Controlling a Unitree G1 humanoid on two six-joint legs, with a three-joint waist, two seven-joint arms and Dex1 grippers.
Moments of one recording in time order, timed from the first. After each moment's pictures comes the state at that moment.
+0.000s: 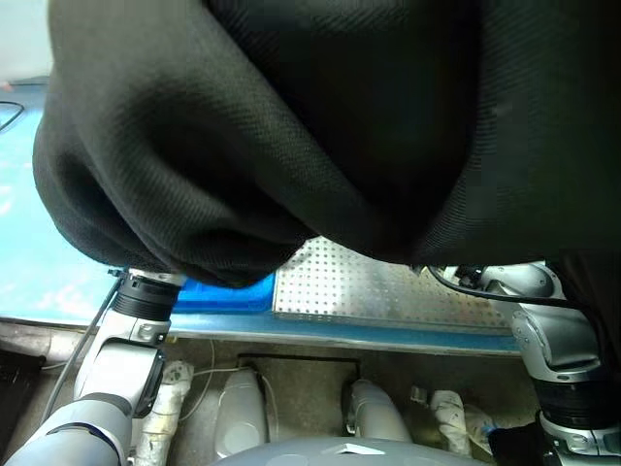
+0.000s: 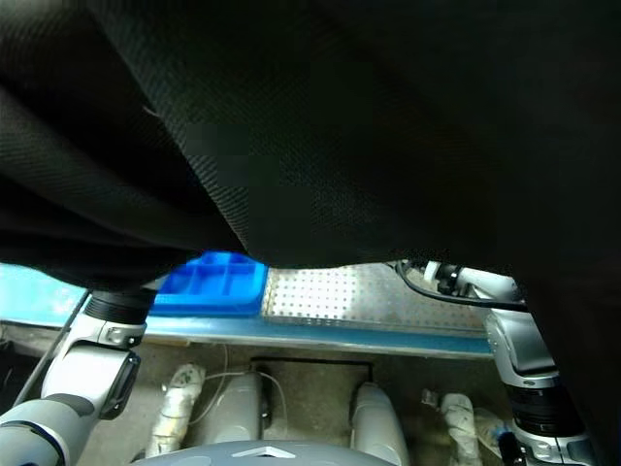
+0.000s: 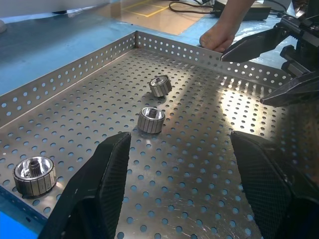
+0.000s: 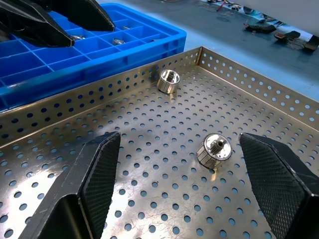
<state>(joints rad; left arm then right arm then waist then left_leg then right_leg) -0.66 0.41 -0.13 0.09 -0.36 0.50 -0.95 -0.15 -0.59 -0.07 -0.41 0.34 0.49 0.63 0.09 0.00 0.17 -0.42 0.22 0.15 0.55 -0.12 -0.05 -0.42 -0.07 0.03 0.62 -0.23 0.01</state>
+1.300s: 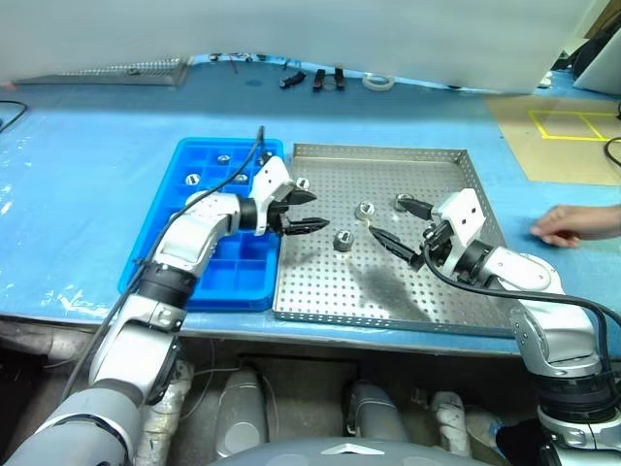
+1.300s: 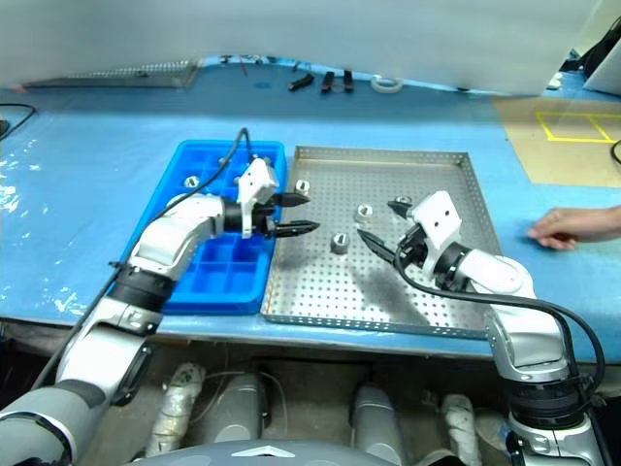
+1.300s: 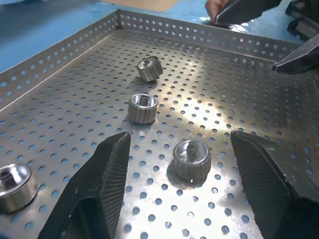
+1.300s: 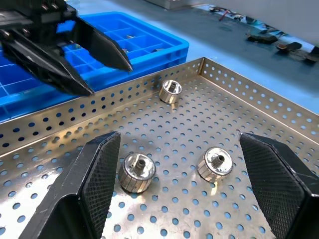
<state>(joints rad) -0.80 0.33 -0.24 0.36 -0.23 0.33 -1.04 -0.16 -0.59 -0.08 -0.42 0.34 0.49 0.63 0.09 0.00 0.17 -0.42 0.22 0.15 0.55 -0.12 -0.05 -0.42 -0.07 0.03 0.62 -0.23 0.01</state>
